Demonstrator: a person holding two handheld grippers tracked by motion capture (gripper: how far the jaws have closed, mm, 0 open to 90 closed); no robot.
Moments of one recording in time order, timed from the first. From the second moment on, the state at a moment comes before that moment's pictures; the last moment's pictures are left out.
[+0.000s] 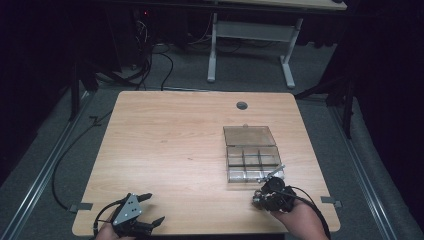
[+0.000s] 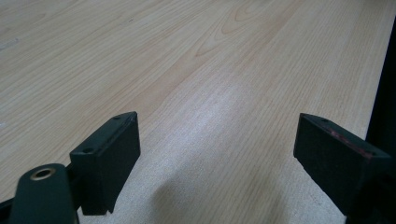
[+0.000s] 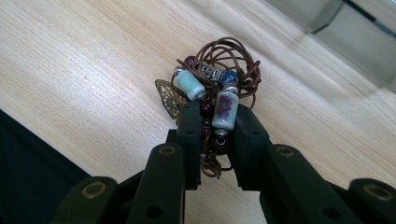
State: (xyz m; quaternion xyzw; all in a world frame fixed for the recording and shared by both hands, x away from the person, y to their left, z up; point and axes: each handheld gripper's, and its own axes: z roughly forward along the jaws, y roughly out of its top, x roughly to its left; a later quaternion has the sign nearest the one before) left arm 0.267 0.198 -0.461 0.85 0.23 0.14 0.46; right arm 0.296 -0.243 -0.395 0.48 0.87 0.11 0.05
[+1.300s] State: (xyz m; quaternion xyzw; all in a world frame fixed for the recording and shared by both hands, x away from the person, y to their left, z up) left arm 0.267 0.198 -0.460 0.85 0.23 0.14 0.46; right arm 0.333 -0.249 -0.350 0.48 0.86 0.11 0.07
